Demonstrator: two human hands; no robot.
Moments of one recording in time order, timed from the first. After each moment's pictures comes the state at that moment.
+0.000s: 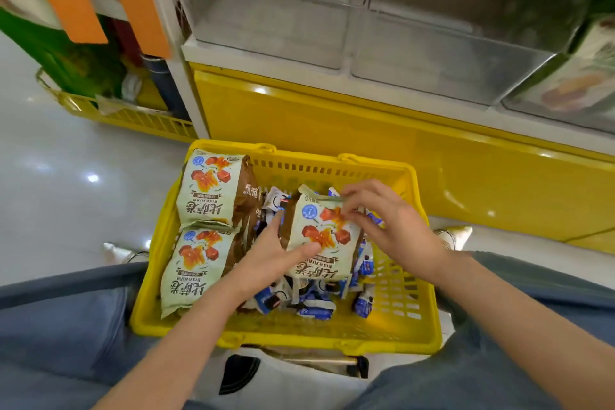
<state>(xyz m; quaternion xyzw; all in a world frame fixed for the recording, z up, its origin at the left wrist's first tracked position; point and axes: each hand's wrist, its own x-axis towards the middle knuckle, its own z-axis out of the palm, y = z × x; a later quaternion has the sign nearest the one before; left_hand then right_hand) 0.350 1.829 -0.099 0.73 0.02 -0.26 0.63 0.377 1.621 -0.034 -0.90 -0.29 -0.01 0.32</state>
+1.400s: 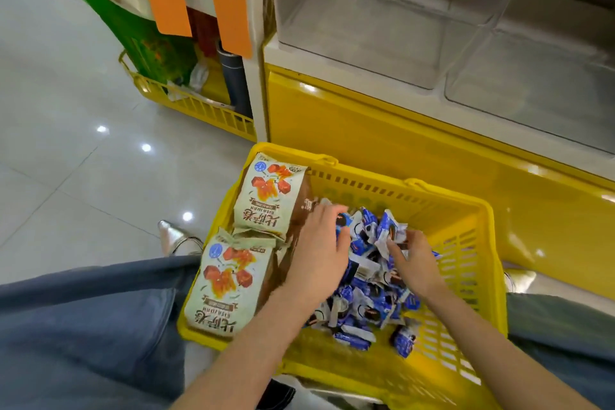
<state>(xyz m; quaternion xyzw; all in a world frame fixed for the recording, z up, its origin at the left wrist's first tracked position) 0.380 1.825 -0.105 0.89 0.05 -0.02 0.46 0.414 1.643 -0.163 -0.93 0.10 0.19 0.29</state>
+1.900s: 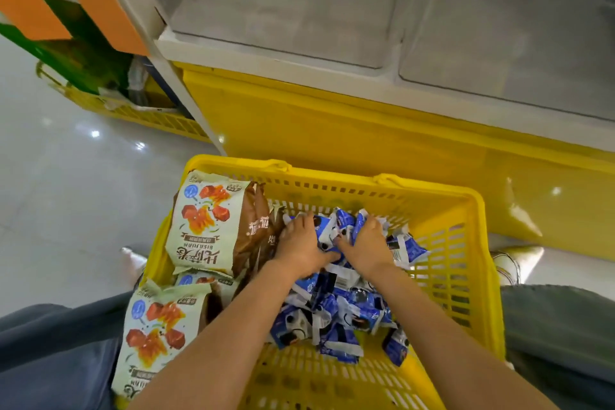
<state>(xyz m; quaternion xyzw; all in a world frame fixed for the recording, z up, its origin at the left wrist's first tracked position) 0.462 1.800 -0.218 0.91 0.05 -0.33 0.23 0.465 1.664 -0.218 -0.89 0.12 0.31 0.29</state>
